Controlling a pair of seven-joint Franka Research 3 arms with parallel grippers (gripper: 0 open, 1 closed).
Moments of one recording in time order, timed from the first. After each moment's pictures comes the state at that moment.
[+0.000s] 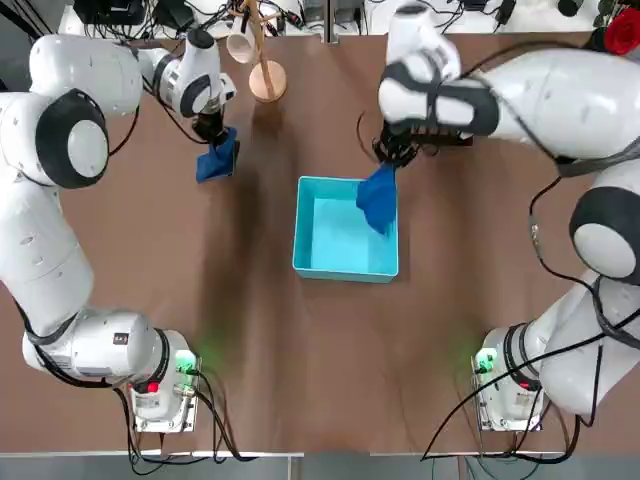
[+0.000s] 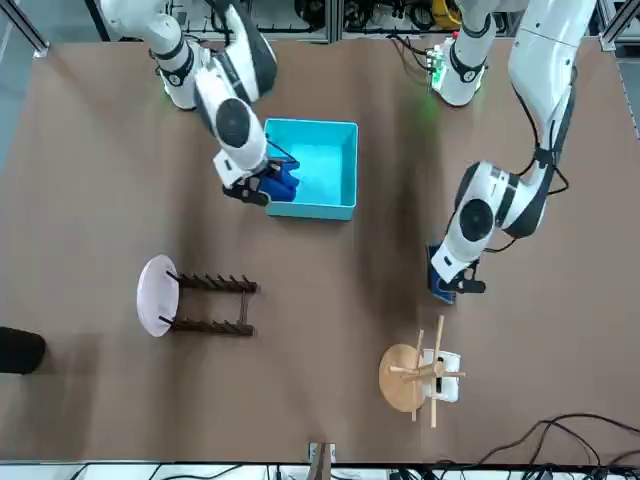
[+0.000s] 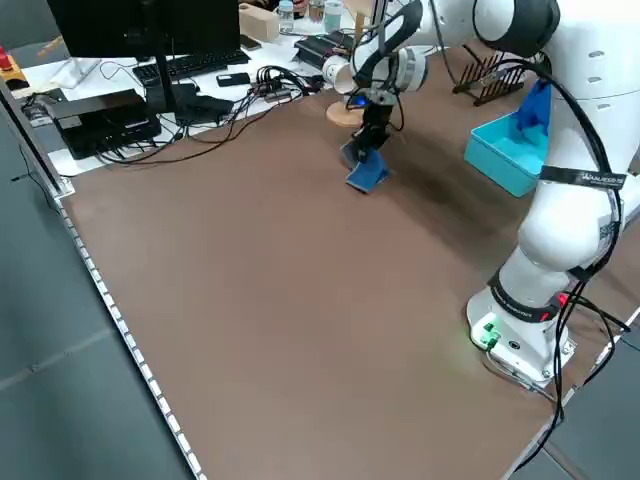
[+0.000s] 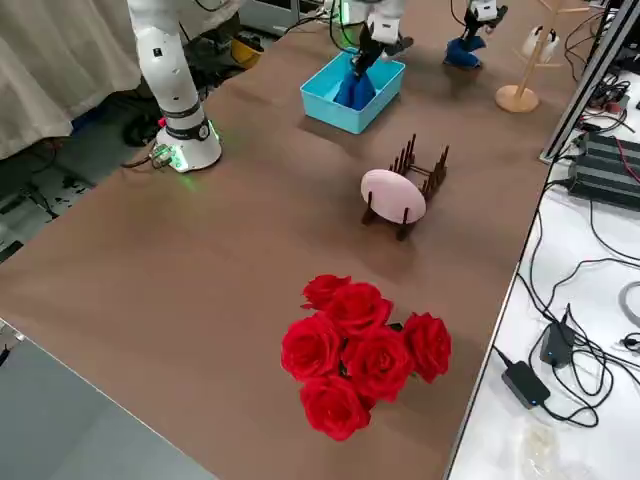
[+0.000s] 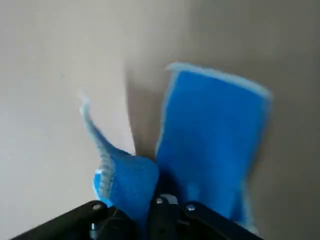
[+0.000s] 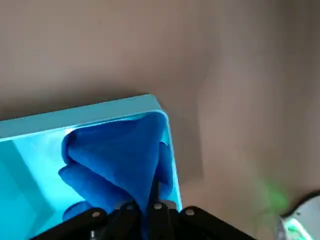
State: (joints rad) left arm -0.05 0.47 -0.17 -2.02 0.40 2.30 -0.39; right arm 0.82 0.18 -0.22 -1.91 0.23 1.81 0.74
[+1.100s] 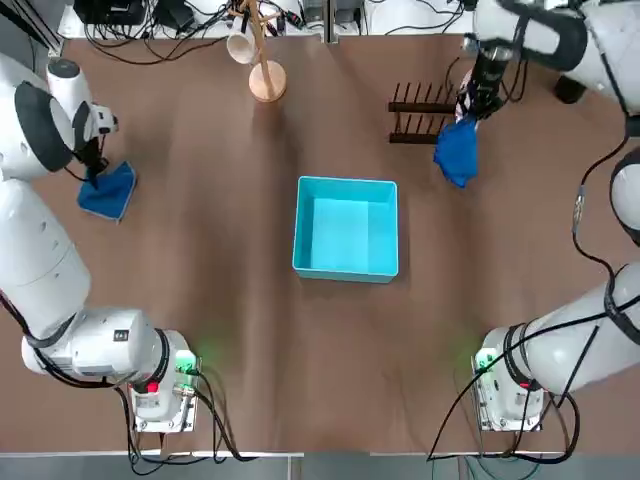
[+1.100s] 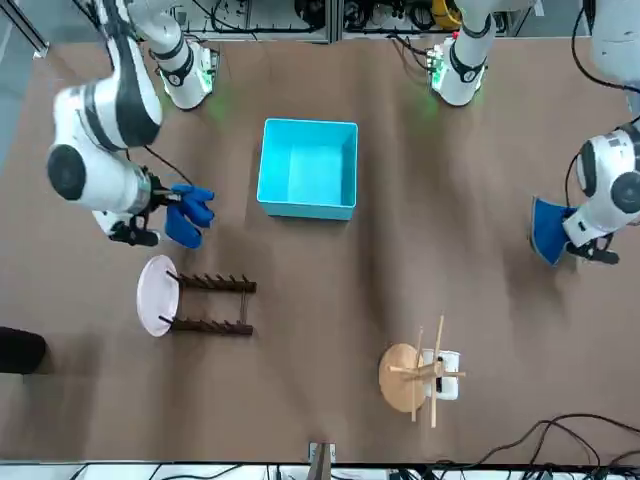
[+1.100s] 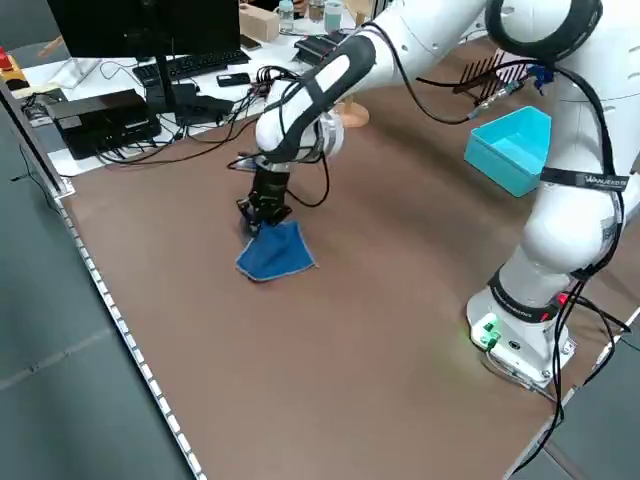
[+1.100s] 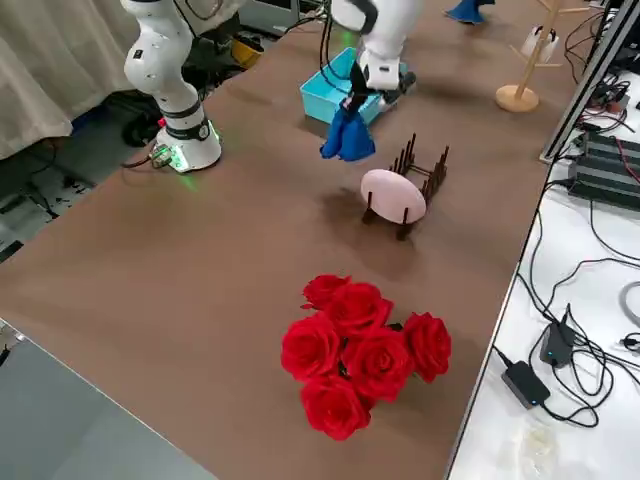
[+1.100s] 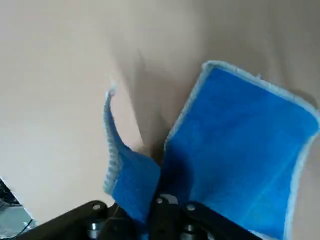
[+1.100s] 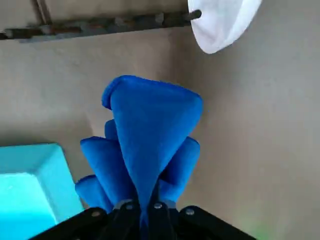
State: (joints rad) left arm 0.00 0.45 0.46 -2.15 0.40 2.57 0.43; right arm 0.40 0.12 -0.22 -2.03 0.13 1.84 0.26
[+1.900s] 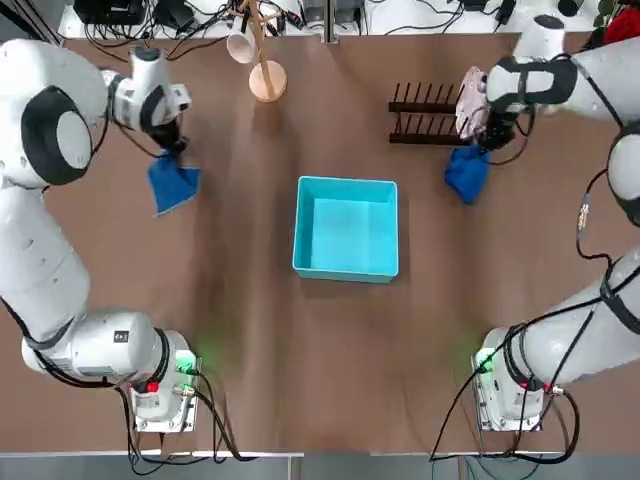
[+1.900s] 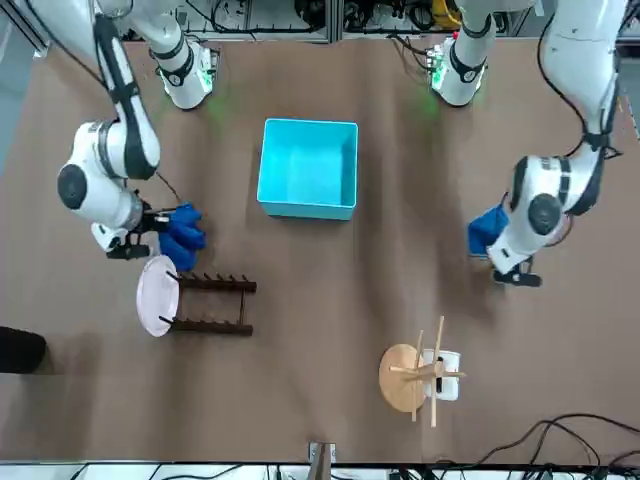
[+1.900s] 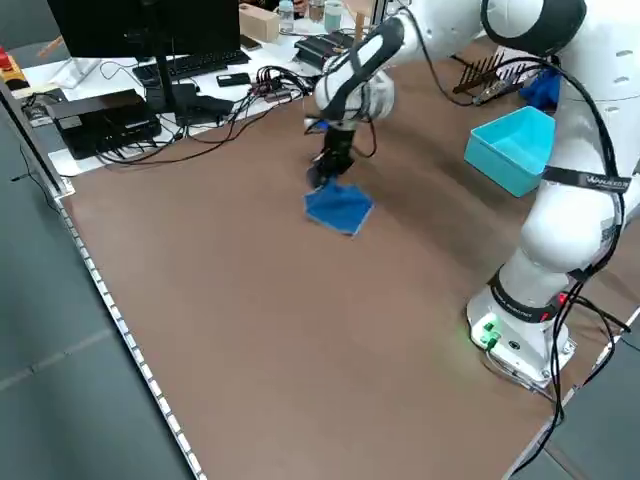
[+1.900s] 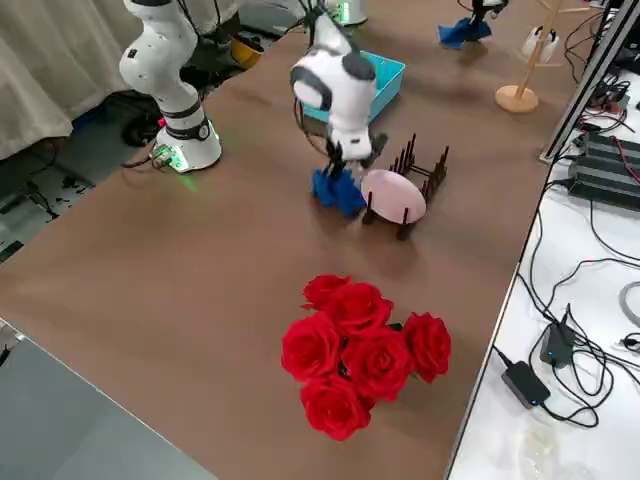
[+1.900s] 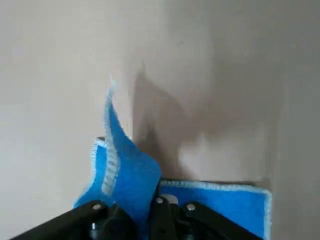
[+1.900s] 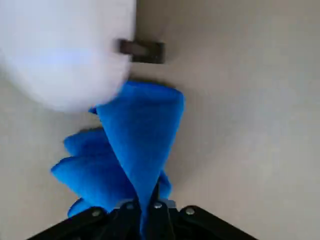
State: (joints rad) left arm -0.03 0.39 -0.03 -2.15 0.35 2.46 -0.17; right arm 0.18 0.21 -0.22 -2.26 0.11 2.28 -0.18
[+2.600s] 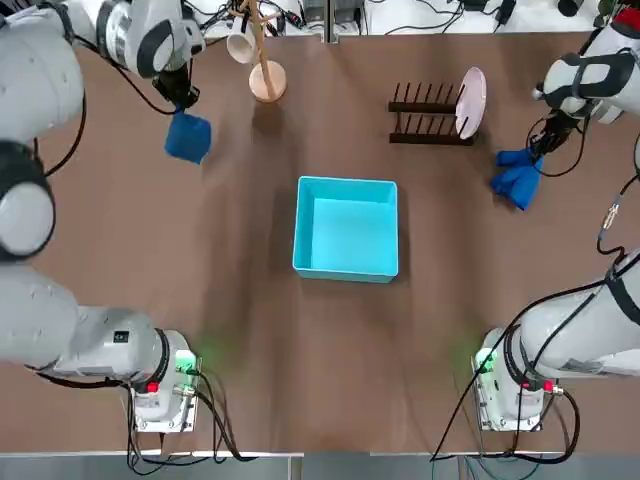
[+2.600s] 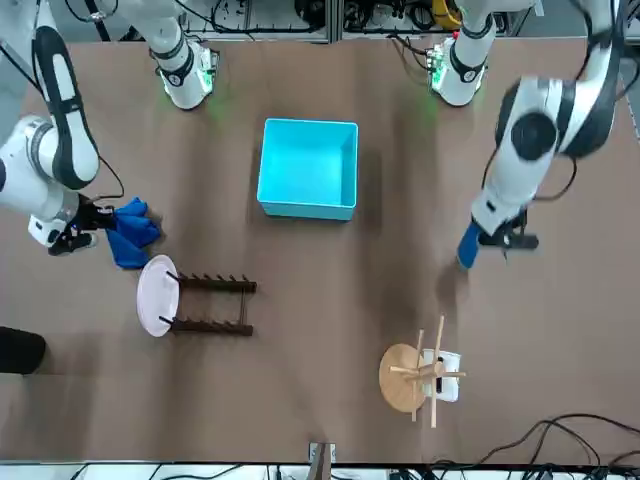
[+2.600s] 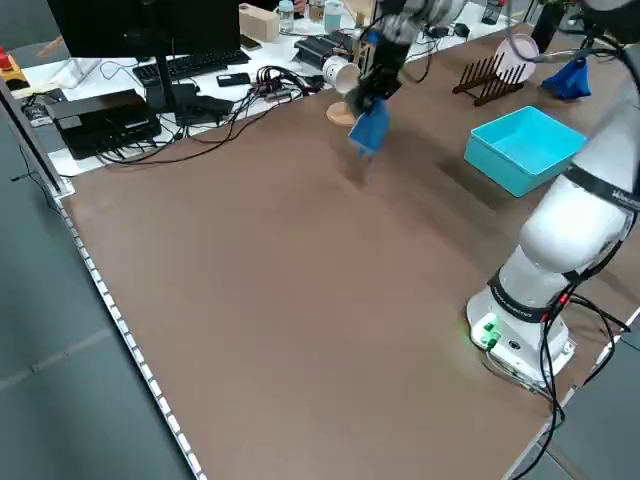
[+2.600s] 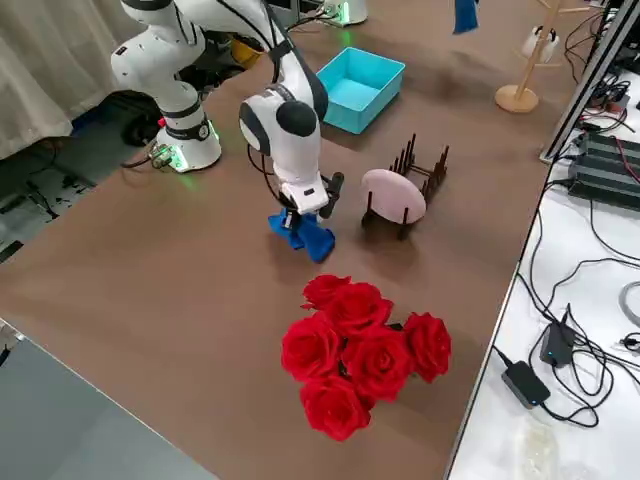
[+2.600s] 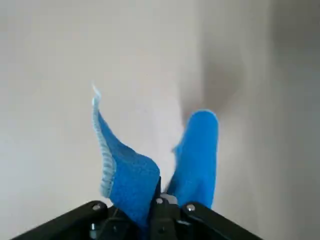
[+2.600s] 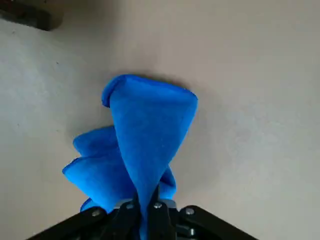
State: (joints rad) left arm -0.03 -0.02 -0.26 -2.10 0.26 2.03 -0.23; right arm -0.10 0.21 -0.23 -2.24 0.07 2.29 -0.59
